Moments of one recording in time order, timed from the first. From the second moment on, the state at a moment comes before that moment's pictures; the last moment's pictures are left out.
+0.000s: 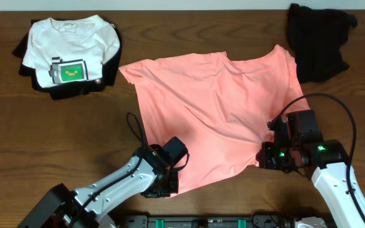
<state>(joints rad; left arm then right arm) -0.79 1.42 0.60 -0.79 0.23 -0.79 0.14 1.08 0.69 -0.95 -0.34 0.26</state>
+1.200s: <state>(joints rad) -0.24 1.00 0.93 -1.06 0.20 -0.47 0.14 1.08 0.92 -1.21 -0.20 0.24</state>
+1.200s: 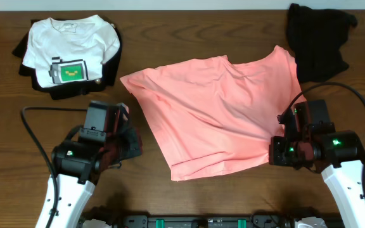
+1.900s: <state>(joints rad) -0.59 1.25 0.94 -1.06 0.25 -0.17 0.14 1.08 0.92 -1.16 -0.20 0.24</state>
